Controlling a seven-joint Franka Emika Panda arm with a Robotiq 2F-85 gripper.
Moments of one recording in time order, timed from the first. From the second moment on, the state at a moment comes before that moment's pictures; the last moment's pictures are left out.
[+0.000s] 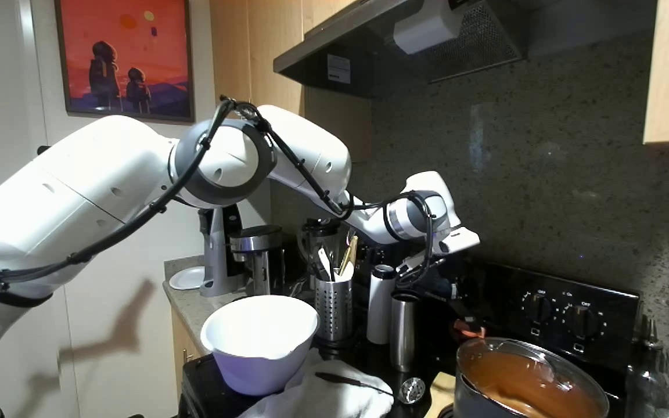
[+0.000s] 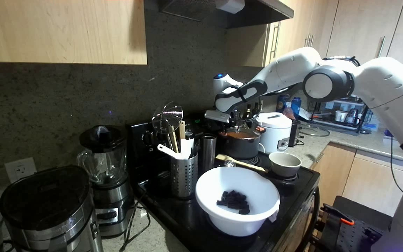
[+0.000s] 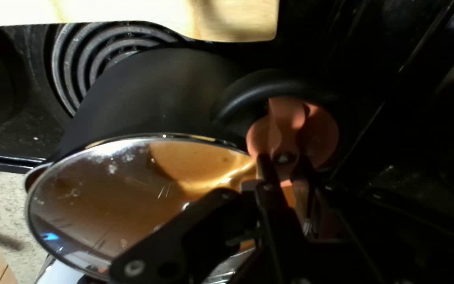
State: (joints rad) arm 0.02 0.78 -0.23 -1.26 -0.25 2.18 1.37
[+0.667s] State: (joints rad) arm 0.03 0.78 -0.23 -1.24 -0.22 2.11 1.54
